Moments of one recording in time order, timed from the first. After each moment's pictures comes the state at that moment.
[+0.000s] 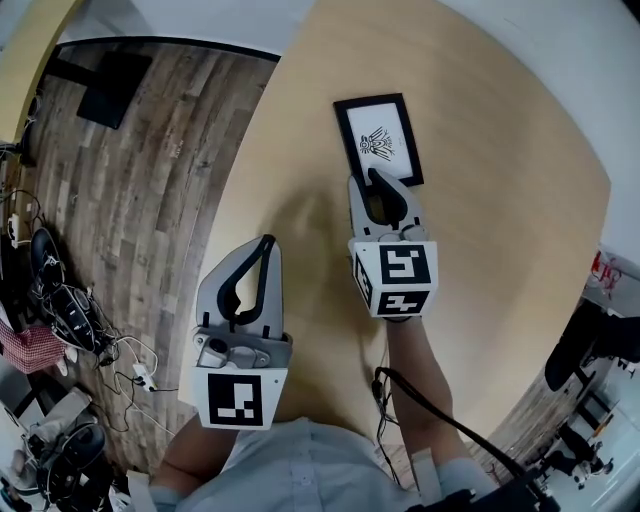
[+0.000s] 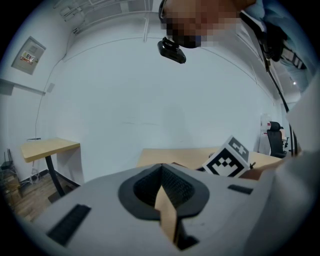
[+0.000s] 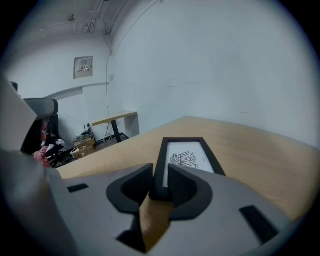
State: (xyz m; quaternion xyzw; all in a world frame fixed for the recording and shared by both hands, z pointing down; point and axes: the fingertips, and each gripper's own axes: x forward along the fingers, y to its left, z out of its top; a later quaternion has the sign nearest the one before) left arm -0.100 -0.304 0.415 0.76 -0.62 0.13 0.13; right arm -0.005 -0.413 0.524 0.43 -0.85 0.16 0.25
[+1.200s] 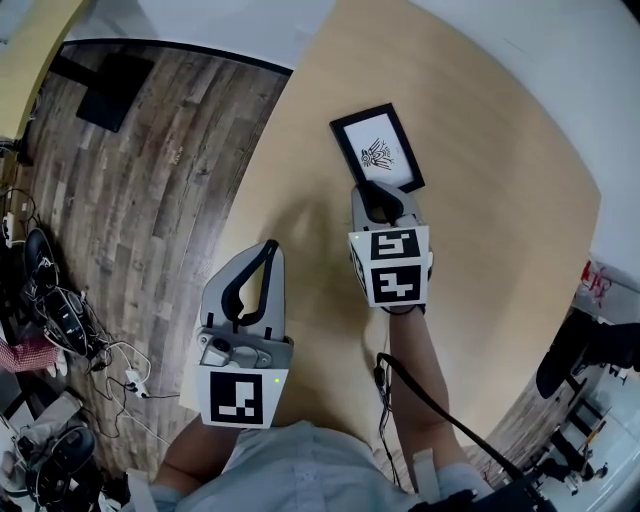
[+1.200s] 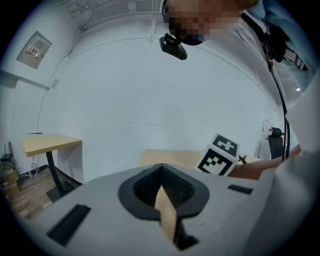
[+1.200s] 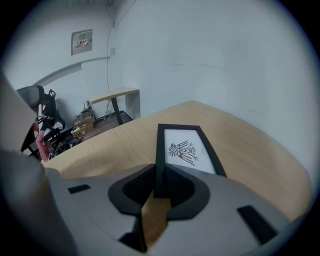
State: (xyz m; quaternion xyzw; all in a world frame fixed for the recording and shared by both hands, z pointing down) left arm -0.112 -0.308 0.421 0.76 -0.63 0.10 0.16; right arm -0.009 -0.417 0.550 0.39 -0.82 0.18 0.38
